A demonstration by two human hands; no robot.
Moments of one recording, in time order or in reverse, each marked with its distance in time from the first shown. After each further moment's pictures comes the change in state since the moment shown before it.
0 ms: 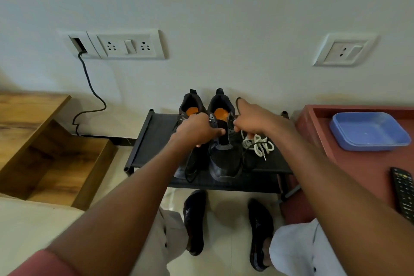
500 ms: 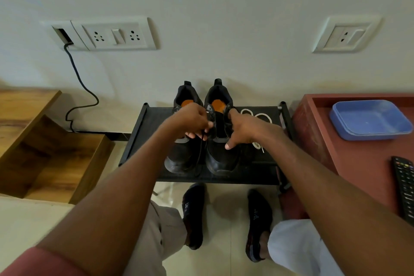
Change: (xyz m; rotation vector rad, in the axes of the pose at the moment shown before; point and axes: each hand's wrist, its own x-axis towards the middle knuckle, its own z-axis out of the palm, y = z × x) left_hand 0.011 -0.009 -0.009 -0.300 -0.180 -0.001; right_hand 0.021 0.026 0.045 -0.147 -0.189 0.011
